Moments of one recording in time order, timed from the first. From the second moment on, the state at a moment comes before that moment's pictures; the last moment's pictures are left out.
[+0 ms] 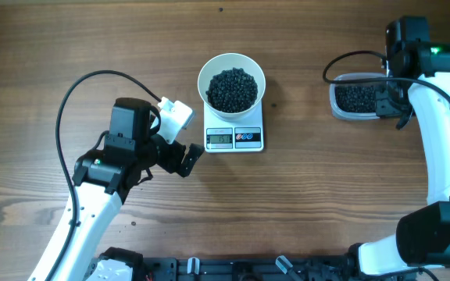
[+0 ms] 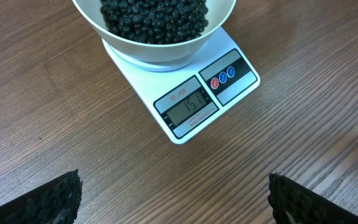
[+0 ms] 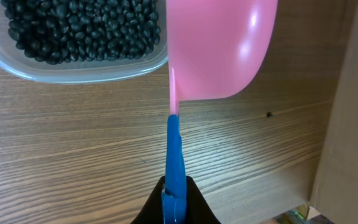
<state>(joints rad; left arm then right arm) -0.25 1.14 0.86 -0.66 0.32 0.26 -0.04 1.67 1.59 -1.34 0.41 -0.07</state>
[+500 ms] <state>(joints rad) -0.25 1.14 0.86 -0.66 0.32 0.26 0.00 1.68 1.83 -1.35 0.14 -0.12</state>
